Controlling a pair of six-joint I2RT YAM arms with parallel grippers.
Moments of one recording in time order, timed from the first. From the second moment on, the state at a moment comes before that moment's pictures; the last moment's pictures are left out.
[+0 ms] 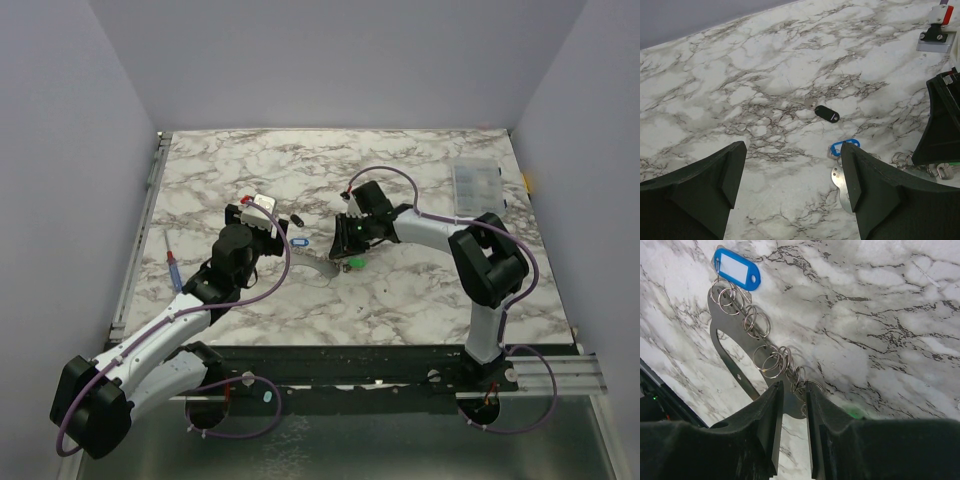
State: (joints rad) left arm -0.59 0.92 0.55 0.15 -0.34 0.05; right arm 0.60 1.92 1.19 -0.23 -0.40 0.47
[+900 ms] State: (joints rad) left arm -0.59 0.92 0.55 0.15 -0.34 0.05; right arm 0.62 1.92 1.19 -0.24 -0.37 0.48
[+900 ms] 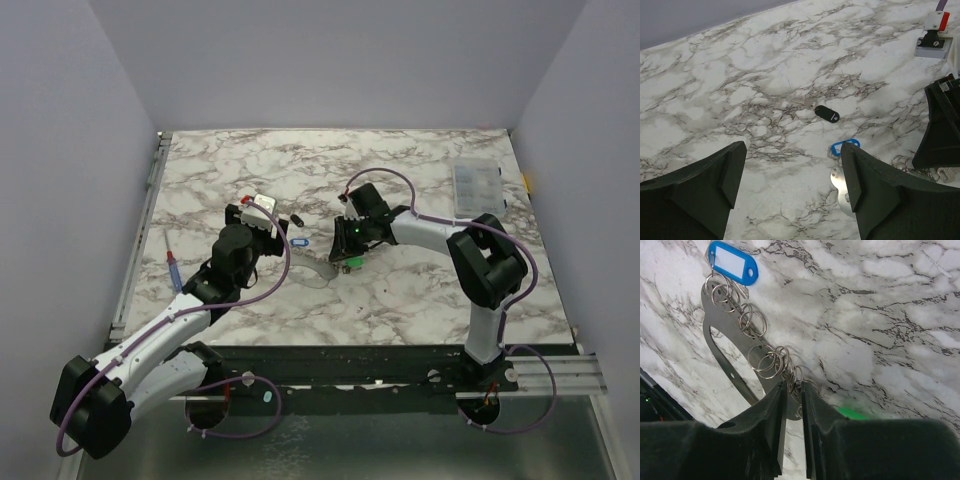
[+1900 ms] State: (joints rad) left arm -0.59 0.92 0.55 0.15 -0.34 0.06; right arm 0.65 1.91 1.23 -0.31 -0.30 0.44
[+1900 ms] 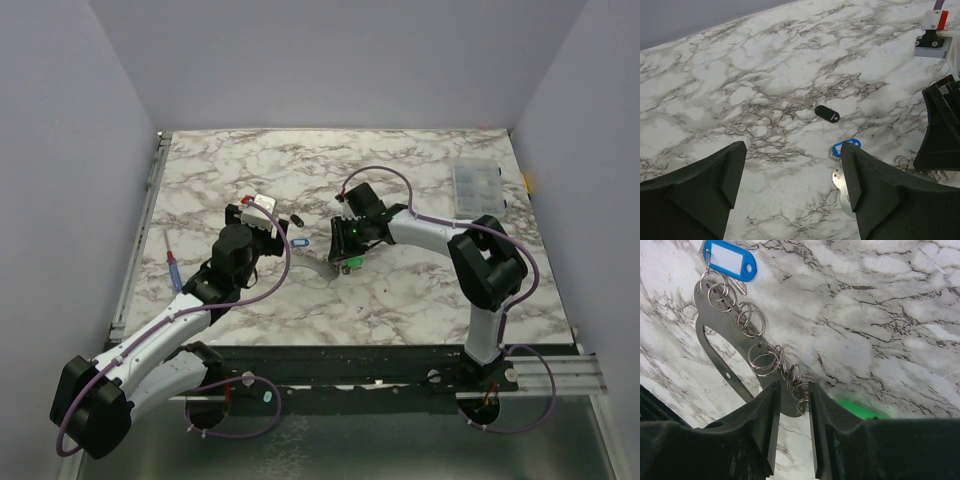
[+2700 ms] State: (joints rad) left arm -0.59 0.92 0.55 0.15 -0.34 0.06; right arm 0.66 1.91 1.24 -0.32 -0.30 0.44
